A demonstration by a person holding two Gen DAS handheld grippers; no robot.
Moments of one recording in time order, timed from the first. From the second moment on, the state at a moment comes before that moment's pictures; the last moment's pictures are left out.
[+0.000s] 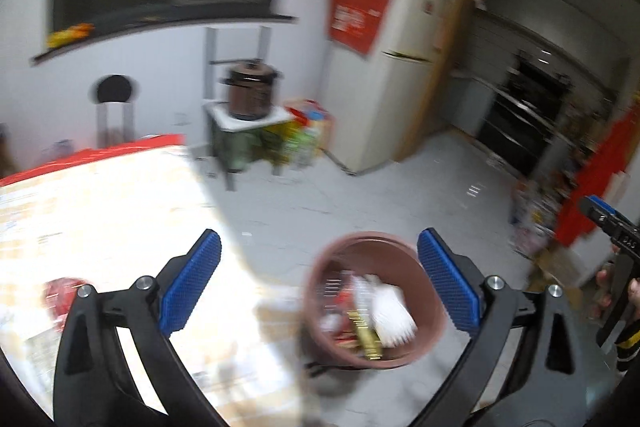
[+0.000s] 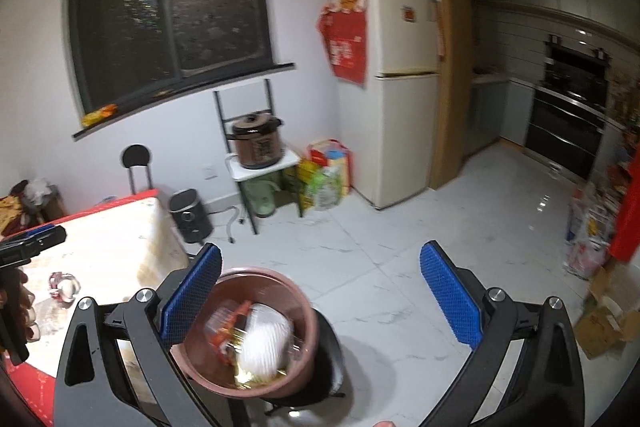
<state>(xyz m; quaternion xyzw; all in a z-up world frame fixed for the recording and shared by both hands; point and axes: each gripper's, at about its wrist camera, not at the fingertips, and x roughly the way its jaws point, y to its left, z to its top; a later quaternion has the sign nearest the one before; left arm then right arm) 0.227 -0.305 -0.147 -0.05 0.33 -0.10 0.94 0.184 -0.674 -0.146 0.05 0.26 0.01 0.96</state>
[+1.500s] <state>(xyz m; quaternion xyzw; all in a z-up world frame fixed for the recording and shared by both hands) 0.103 0.089 -0.270 -0.14 0.43 -0.02 0.89 0.200 -0.229 -0.175 -0.02 0.39 0.20 0.90</state>
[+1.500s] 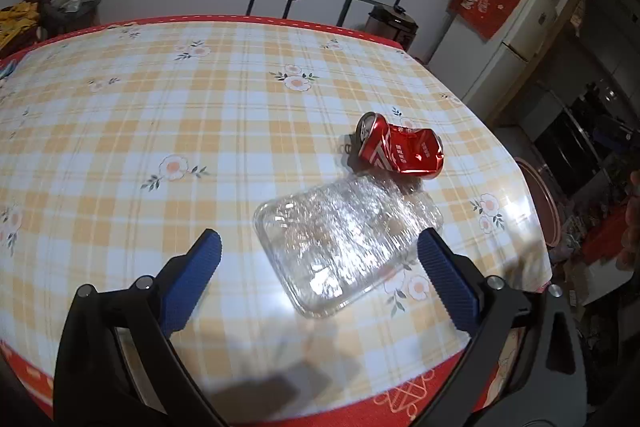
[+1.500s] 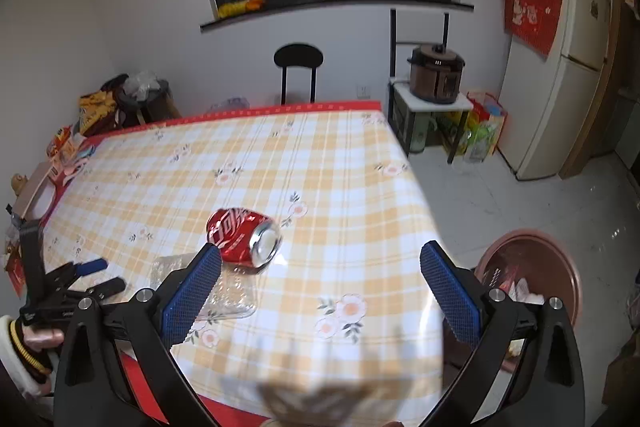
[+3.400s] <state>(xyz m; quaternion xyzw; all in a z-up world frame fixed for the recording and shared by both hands) 0.144 0.124 -0.313 -0.19 0.44 -0.09 0.87 0.288 -0.128 -0.308 0.04 0.54 0.19 0.82</state>
